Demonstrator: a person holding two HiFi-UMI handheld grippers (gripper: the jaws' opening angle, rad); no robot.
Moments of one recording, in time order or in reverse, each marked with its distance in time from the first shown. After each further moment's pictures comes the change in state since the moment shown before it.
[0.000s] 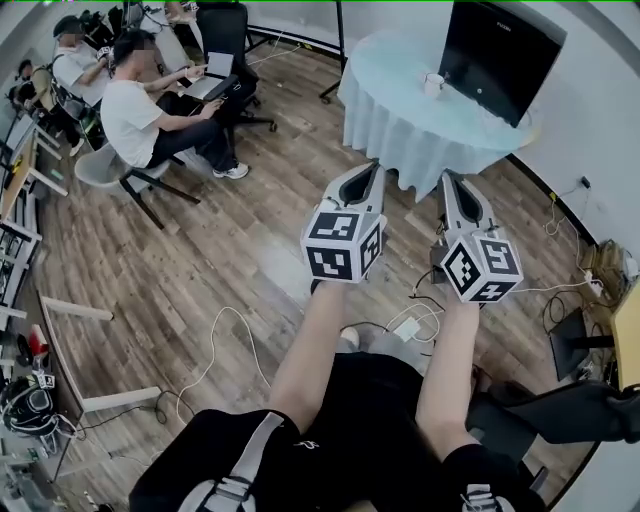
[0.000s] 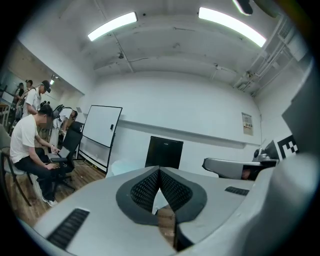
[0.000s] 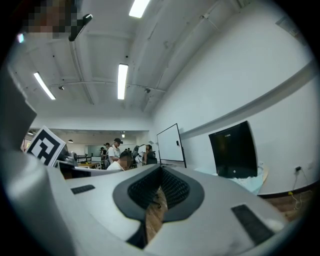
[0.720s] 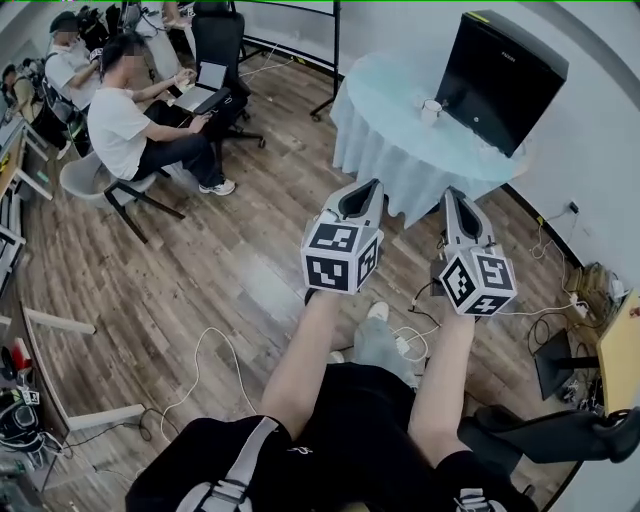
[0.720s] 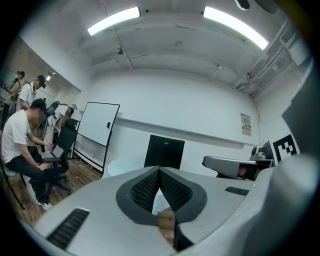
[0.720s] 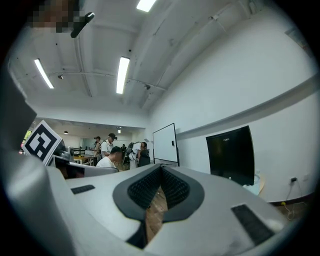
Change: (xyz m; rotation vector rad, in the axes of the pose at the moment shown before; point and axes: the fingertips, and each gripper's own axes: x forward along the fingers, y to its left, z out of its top) left arm 0.049 0.033 0.008 -0.003 0.016 -0.045; right arm 0.054 -0.026 0.002 -0.084 0.017 -0.057
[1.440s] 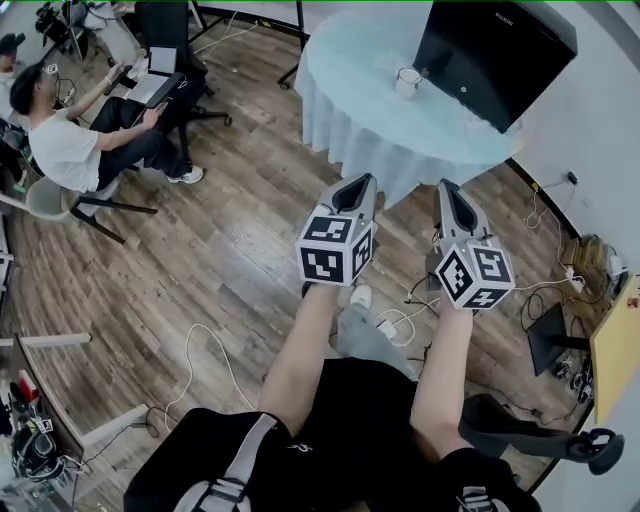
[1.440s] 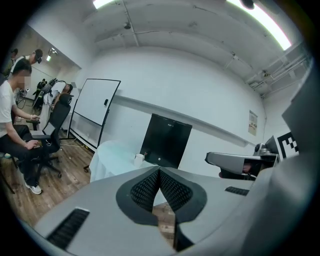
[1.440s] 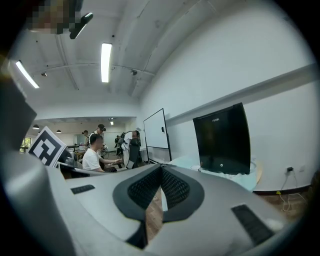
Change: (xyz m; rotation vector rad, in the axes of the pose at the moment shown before) left arm 0.160 0.007 -0.068 -0.100 0.173 -0.021; right arm 0.082 -0.124 -0.060 0.070 0.155 -0.052
